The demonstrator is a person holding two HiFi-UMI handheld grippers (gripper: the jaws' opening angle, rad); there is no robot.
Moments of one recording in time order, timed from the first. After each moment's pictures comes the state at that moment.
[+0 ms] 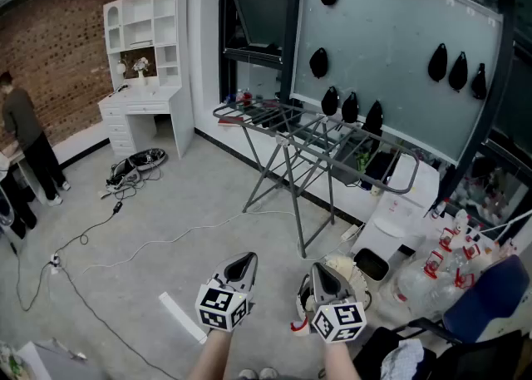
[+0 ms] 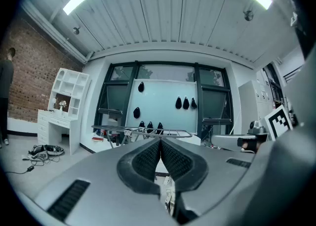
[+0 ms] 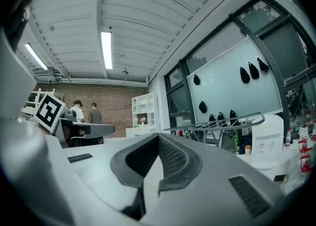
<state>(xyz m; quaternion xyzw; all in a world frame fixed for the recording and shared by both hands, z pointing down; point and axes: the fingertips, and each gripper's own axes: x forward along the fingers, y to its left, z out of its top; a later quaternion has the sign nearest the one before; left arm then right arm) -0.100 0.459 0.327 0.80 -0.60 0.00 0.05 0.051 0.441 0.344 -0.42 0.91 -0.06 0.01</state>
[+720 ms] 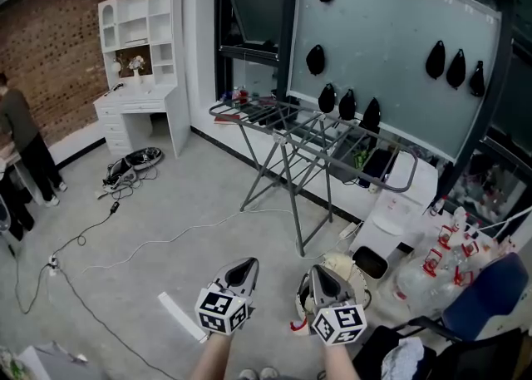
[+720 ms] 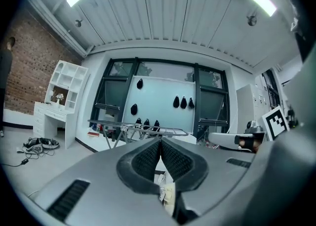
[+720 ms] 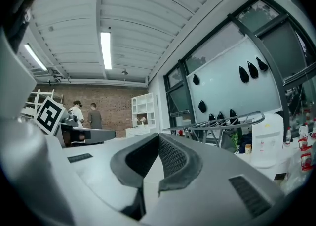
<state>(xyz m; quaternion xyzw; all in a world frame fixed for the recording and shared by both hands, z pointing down) -0.100 0.455 0.341 0.81 -0.58 -0.01 0.07 0.046 0.437 0.347 -0.41 0.91 -0.06 0.01</state>
